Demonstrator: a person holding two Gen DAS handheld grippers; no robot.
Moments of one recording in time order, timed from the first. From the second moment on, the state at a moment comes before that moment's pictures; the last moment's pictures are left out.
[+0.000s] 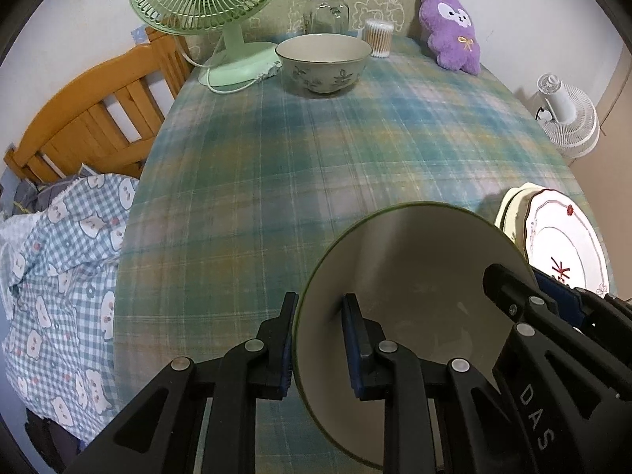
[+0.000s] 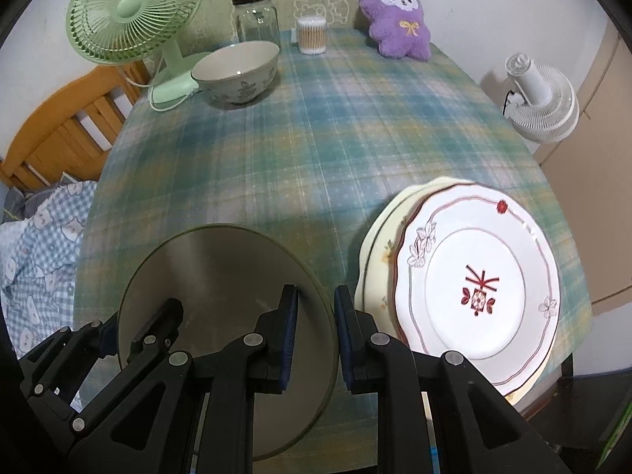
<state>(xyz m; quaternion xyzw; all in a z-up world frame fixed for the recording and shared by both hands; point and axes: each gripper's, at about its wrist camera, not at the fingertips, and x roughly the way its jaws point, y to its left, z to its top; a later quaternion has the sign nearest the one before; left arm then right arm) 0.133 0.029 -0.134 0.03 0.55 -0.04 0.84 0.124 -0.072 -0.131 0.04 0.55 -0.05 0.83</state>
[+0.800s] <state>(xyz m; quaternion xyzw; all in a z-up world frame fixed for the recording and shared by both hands) 0.131 0.031 -0.081 0.03 0.51 -0.08 0.86 0.119 -0.069 -0.077 0.04 0.51 -0.02 0.86</state>
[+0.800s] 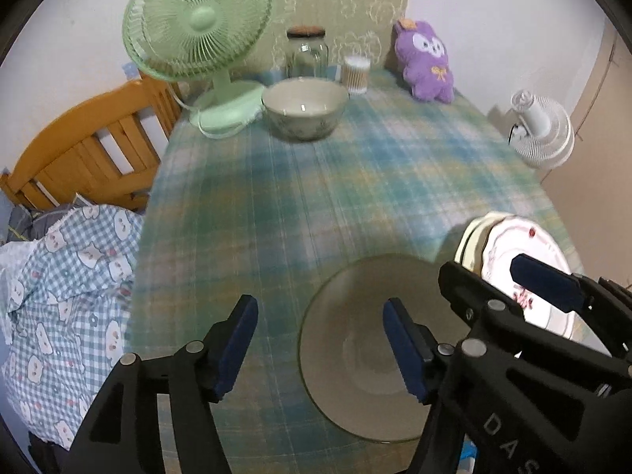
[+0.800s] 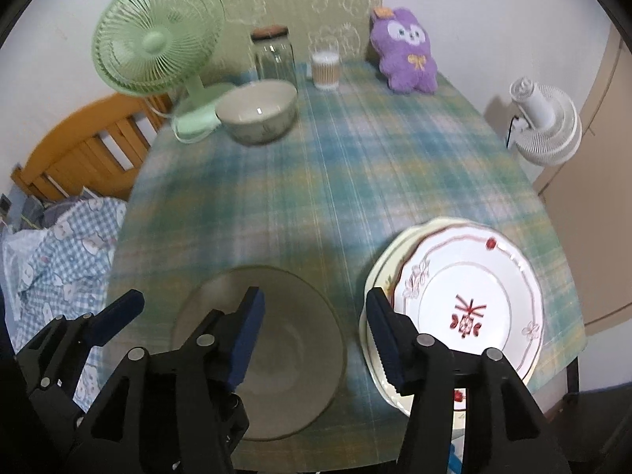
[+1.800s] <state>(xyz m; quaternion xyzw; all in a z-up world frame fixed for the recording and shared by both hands) 0.220 0.017 -0.008 0.01 0.43 0.00 0.90 0.221 -0.086 0.005 0.00 0.42 0.06 0.91</state>
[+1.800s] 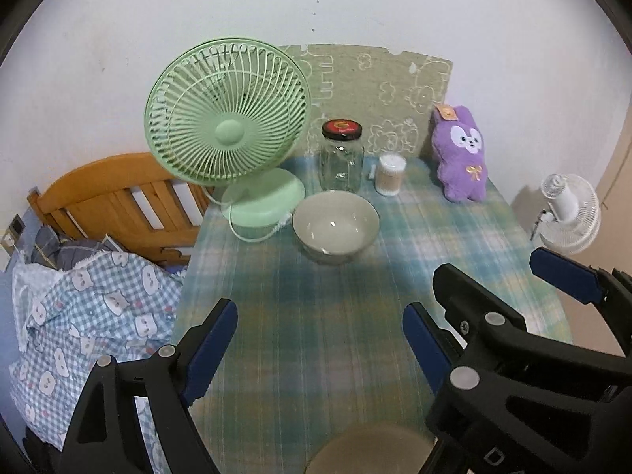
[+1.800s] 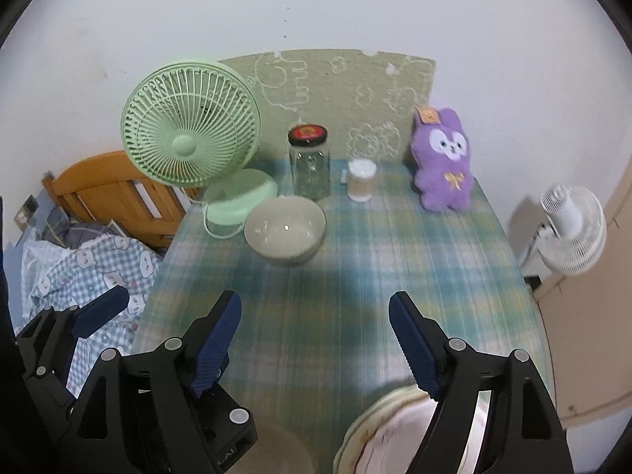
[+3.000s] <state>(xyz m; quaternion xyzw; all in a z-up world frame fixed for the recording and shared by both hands) 0.403 0.024 -0.114 -0.02 0.46 0.10 0.88 0.447 -0.073 -0.111 -0.01 0.46 0.13 0.88</state>
